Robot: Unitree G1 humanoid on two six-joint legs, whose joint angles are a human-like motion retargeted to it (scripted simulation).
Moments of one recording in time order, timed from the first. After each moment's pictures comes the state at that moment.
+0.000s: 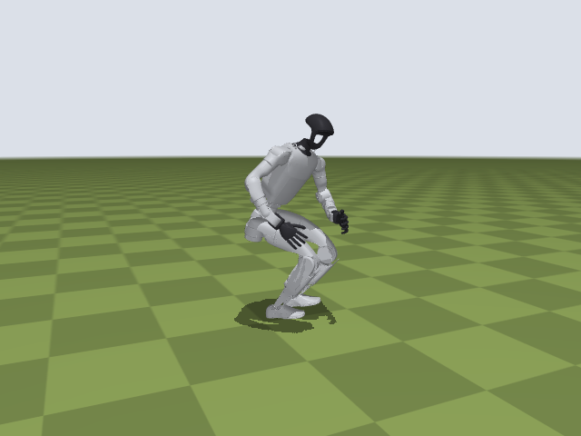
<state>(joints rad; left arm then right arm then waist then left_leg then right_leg) -0.48 0.63 -0.59 0.23 -0.20 -0.45 0.13 -0.20 -0.64 0.62 0.30 0.31 -0.37 0.00 -0.25 -0.10 0.16 -1.52 0.13 0.14 1.75 -0.87 0.24 -1.57 0.11 -0.01 1.77 -0.78 0.07</state>
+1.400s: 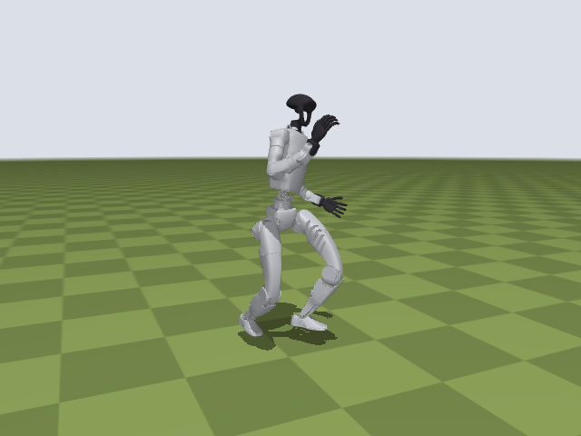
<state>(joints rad) 0.56 0.25 0.19 0.05 -0.40 -0.30 -0.12 -0.21 -0.35 -0.11 -0.44 -0.10 -0.42 -0.36 0.29 -0.31 -0.09 -0.88 0.19 0.27 1.29 -0.64 0.02 -0.40 -0.12 -0.15 1.11 -0.85 0.05</state>
